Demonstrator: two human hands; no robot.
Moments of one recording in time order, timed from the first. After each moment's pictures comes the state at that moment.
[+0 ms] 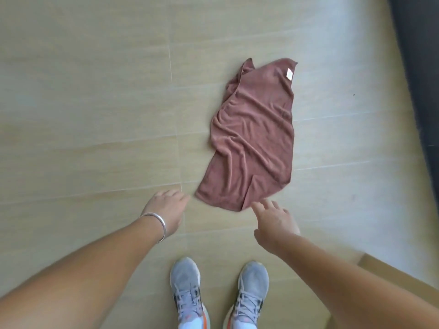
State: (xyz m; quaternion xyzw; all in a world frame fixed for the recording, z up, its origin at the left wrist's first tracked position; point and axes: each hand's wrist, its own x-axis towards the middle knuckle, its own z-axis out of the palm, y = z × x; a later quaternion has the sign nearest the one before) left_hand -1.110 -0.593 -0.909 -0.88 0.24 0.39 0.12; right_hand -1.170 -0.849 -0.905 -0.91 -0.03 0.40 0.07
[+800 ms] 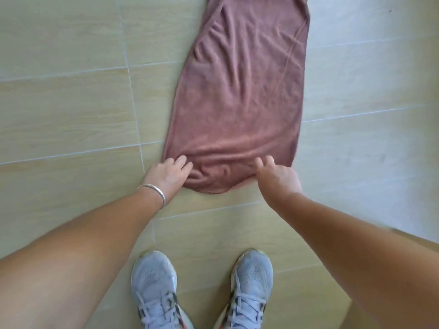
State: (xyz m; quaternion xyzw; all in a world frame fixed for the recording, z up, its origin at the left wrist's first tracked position) left_hand -1.150 -0.614 -1.159 -0.91 0.31 0.25 0.09; right_hand -1.190 -0.869 -1.111 -0.95 -0.02 0.32 -0.05
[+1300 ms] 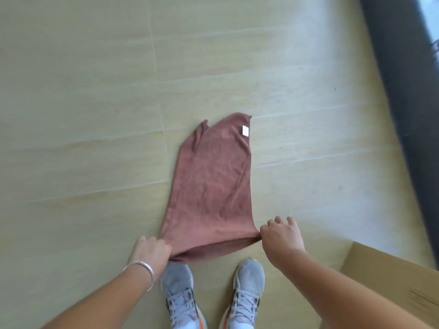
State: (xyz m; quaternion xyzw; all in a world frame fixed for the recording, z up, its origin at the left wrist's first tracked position) left_hand -1.220 -0.569 -0.949 -0.82 0.23 0.48 0.23; right_hand -1.235 -0.853 -0.924 -0.89 -0.06 0.44 -0.10
